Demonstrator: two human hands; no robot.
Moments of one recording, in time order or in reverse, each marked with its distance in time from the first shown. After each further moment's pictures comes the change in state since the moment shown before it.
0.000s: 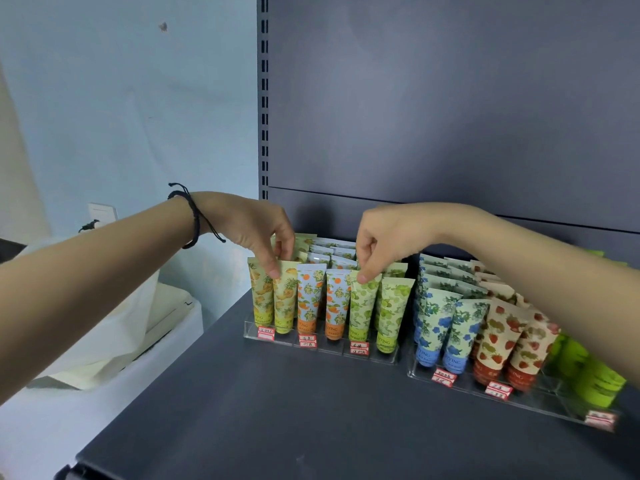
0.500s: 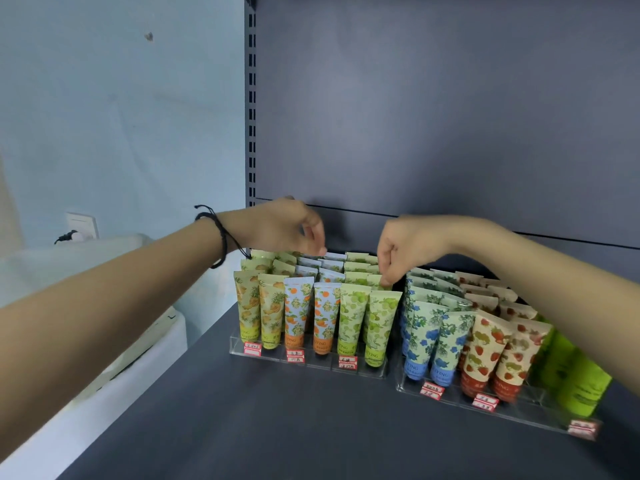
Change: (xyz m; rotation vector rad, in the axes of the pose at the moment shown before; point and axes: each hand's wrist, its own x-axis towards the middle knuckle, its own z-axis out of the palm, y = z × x) left_hand 0.030 0.024 0.002 -0.031 0.395 0.140; right_hand -0.011 0.039 0.001 -0.028 0.011 0.181
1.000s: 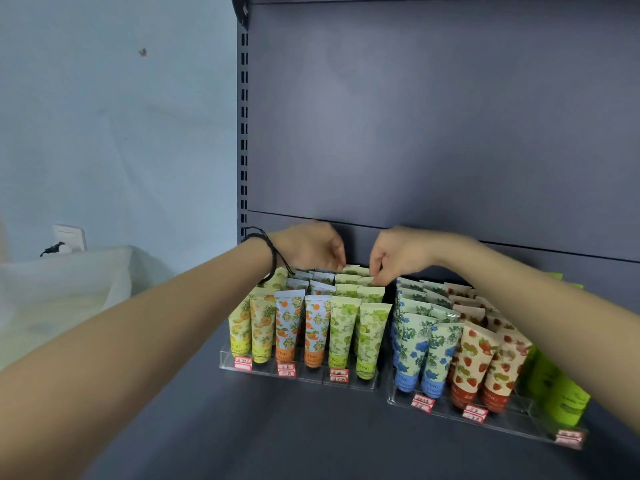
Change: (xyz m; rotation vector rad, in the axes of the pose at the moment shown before) left_hand 0.042 0.024 0.024 0.020 -0.034 0.001; right_hand 0.013 0.014 0.005 -0.003 0.056 0.056
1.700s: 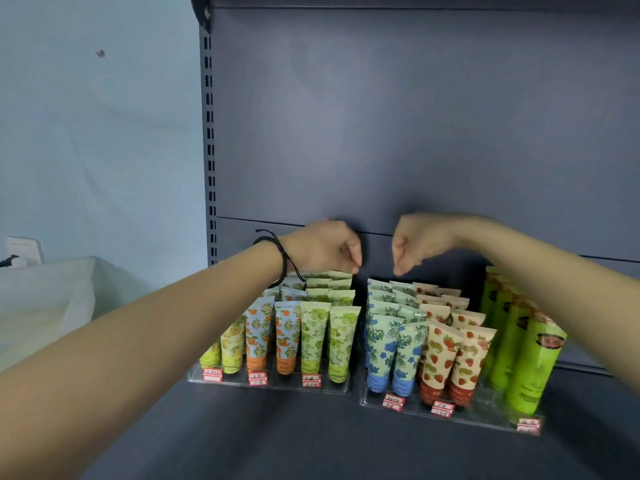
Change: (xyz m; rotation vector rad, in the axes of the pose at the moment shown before) left_hand 0.030 0.039 0.008 -0.106 0.044 0.107; right_hand -0.033 0.052 -0.024 0.022 -0.025 0.121
